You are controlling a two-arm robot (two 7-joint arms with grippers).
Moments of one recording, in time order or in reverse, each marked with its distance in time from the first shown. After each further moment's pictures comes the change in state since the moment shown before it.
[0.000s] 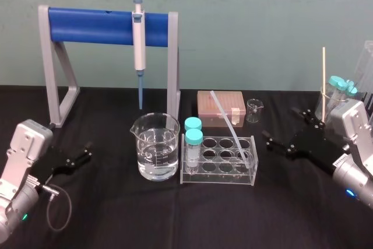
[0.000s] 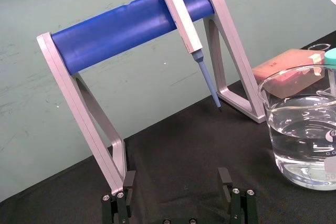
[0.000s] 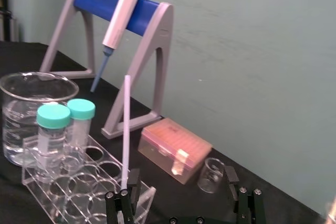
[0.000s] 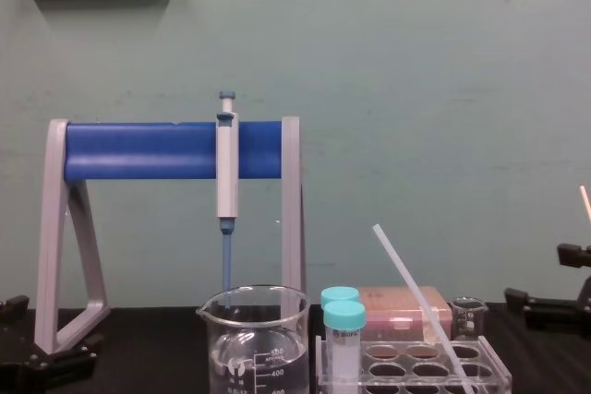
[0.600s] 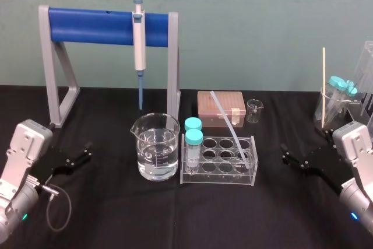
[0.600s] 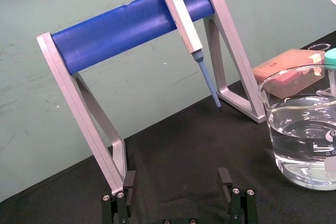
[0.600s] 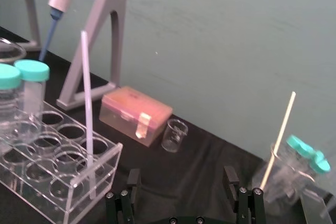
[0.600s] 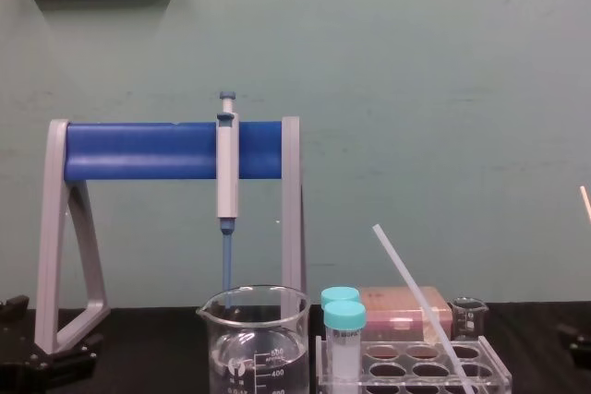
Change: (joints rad) left arm 0.000 0.000 0.000 0.000 0.000 0.000 0.000; right arm -0.133 0.027 -0.001 -0.100 -0.057 0.058 -0.295
